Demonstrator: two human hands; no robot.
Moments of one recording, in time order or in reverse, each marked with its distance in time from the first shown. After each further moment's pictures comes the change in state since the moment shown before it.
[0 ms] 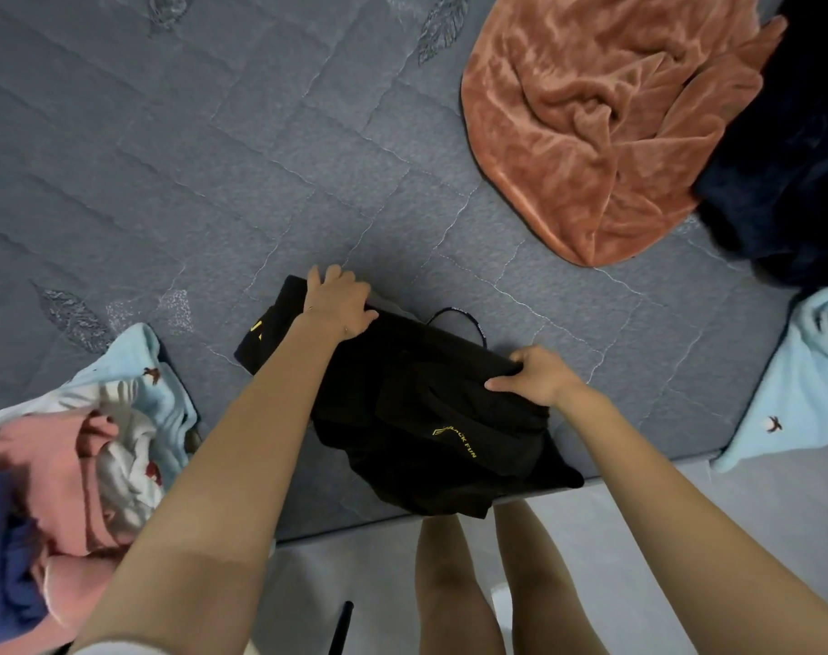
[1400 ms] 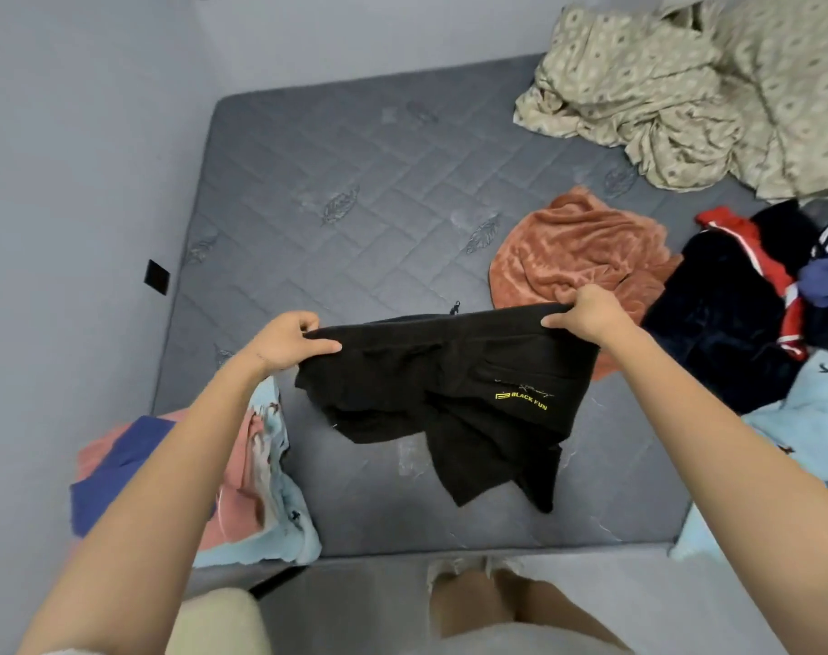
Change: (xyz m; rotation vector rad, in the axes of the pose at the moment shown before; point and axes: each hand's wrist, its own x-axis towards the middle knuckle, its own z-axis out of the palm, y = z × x) left_hand -0.291 -0.077 -0.154 -0.949 0.405 -0.121; right_hand -0.200 -0.141 -0.192 -0.143 0.466 -0.162
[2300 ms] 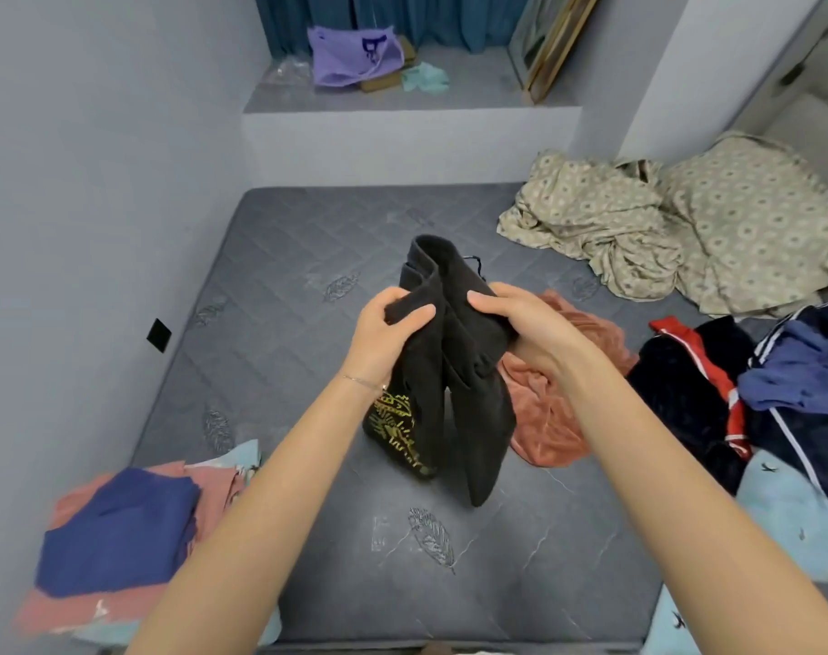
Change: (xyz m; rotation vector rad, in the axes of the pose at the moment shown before) left_hand -0.045 0.177 0.024 -0.973 0.222 0.395; right_hand -0.089 -0.113 -0.083 1.047 -0.382 -0.370
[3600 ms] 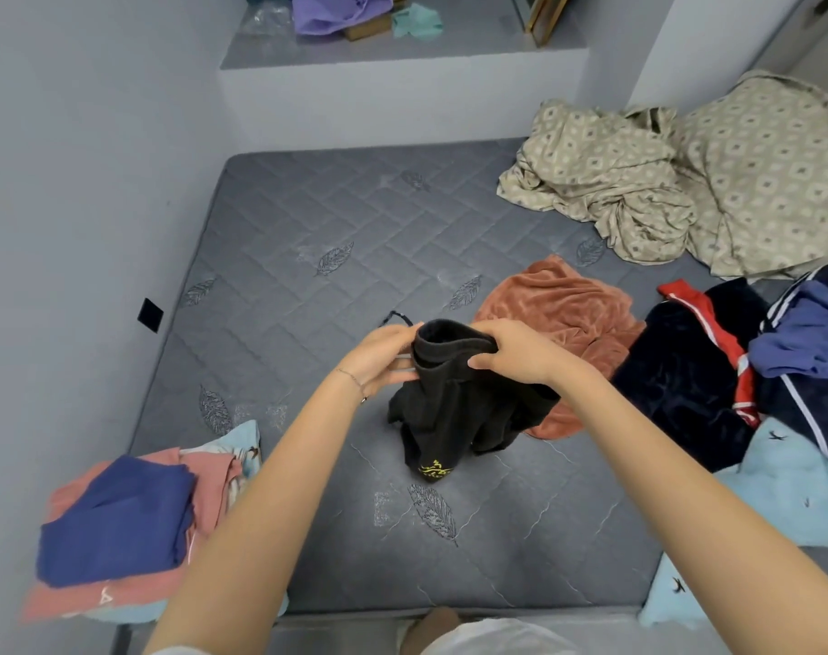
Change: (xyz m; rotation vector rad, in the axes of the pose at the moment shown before) left_hand 0.023 -0.051 -0.009 0.054 -0.132 -0.641; right_hand 0.013 0.048 -0.028 -1.042 -0.105 -0.068
